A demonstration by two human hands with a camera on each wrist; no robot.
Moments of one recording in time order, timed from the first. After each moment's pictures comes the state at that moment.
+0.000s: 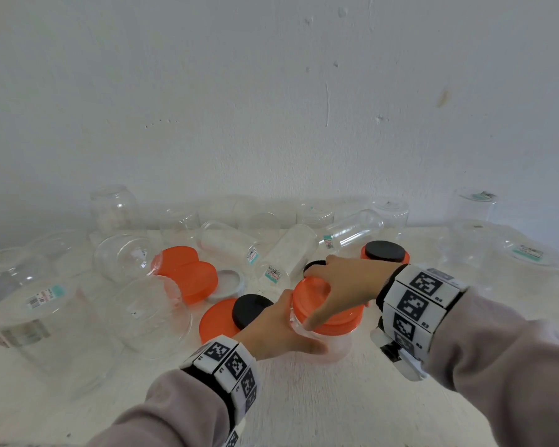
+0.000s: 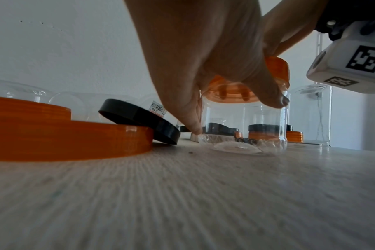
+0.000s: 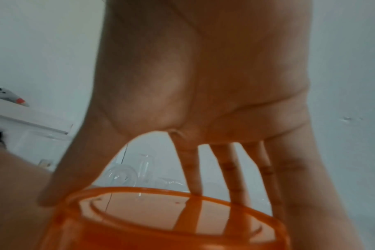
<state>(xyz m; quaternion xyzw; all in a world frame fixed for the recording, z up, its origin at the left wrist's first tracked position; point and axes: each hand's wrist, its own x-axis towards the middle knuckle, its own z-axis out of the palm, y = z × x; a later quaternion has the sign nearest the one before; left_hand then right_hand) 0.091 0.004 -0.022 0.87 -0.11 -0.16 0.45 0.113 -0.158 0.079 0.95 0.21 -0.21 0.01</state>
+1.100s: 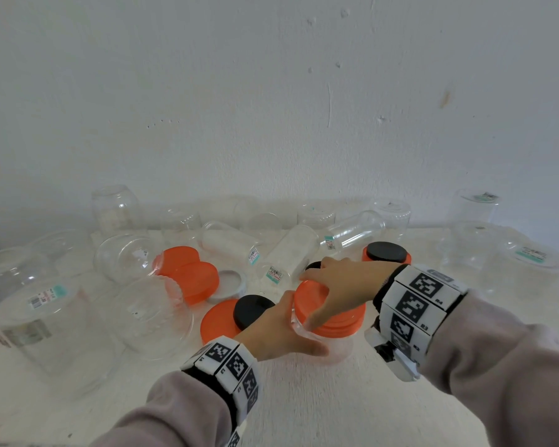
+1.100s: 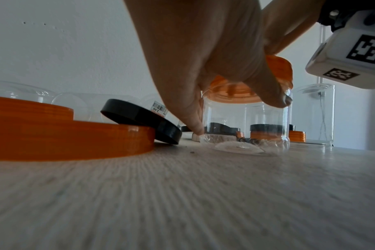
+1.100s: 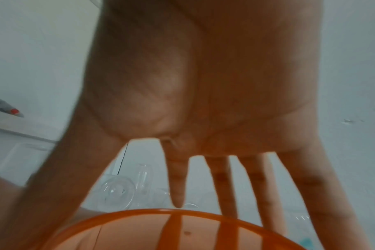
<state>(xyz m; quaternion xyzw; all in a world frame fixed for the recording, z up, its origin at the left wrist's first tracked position) 0.095 0.007 -0.028 0.87 -0.12 -0.17 0.44 0.113 -0.149 0.080 0.95 0.22 -0.22 0.03</state>
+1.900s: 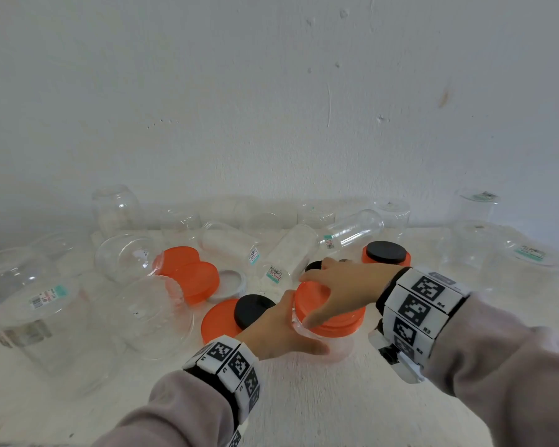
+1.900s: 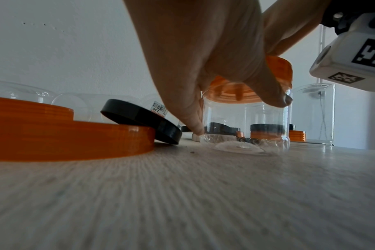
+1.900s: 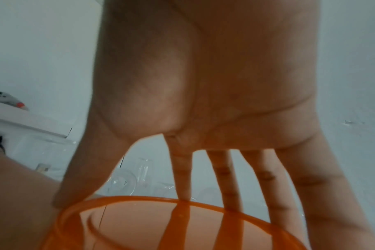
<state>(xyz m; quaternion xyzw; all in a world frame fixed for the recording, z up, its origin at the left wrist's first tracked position) 0.098 0.007 -0.032 0.87 -0.12 -0.17 0.44 0.111 -0.153 0.075 0.95 0.21 -0.22 0.02</state>
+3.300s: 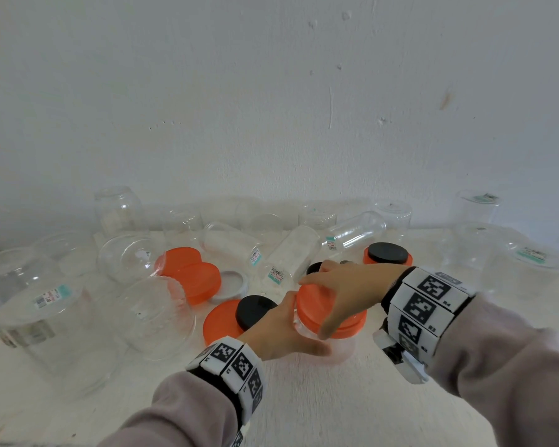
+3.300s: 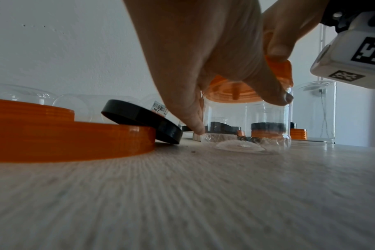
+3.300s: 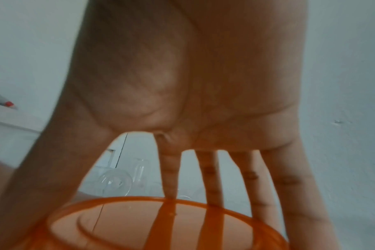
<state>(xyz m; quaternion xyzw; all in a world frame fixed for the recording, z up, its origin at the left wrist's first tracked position) 0.095 0.006 -0.028 0.87 -0.12 -0.17 0.44 0.112 -0.157 0.077 0.95 0.22 -0.23 0.03</state>
